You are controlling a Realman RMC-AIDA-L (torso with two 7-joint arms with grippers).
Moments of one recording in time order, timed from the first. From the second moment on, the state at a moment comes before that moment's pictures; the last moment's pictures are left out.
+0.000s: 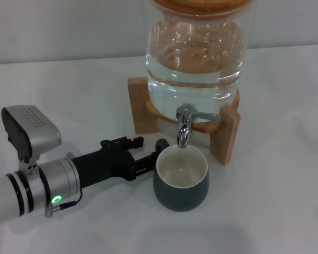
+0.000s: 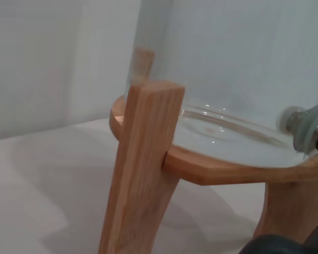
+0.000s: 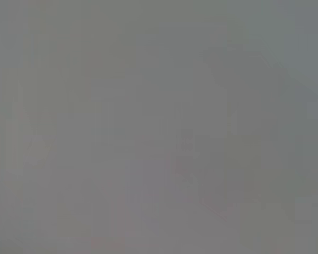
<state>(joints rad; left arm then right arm) -0.50 -2.08 1.67 0.47 -2.06 -0.93 1.92 0.16 2.00 -0.26 -0.37 1.96 1.57 -2.43</state>
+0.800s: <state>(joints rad) -0.36 -2.06 1.66 0.59 -2.06 -0.98 1.93 0.15 2.00 -0.26 -0.38 1.96 1.58 -2.43</state>
